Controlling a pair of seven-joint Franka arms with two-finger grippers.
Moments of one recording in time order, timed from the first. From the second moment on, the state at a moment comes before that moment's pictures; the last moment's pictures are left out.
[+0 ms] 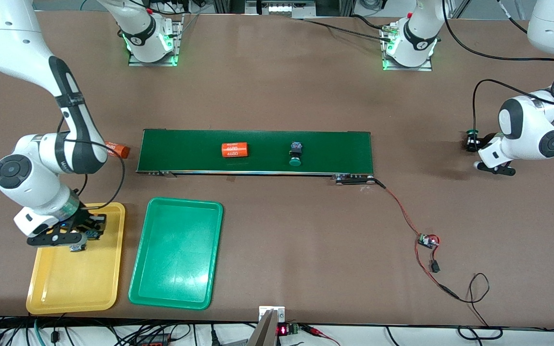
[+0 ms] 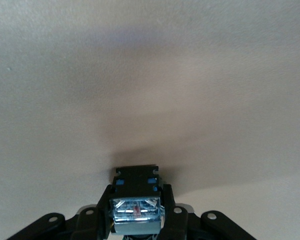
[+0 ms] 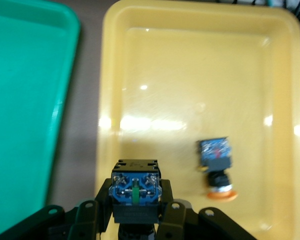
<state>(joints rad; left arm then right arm) 0.17 0.43 0.18 -2.19 0.09 2.22 0.44 -0.10 0.67 0.09 -1.56 -0.22 2.46 0.02</state>
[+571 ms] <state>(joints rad) 0.16 0.38 -0.03 -1.89 -0.09 1.80 0.38 -0.11 0.82 0.08 -1.53 -0.22 2.64 -0.01</state>
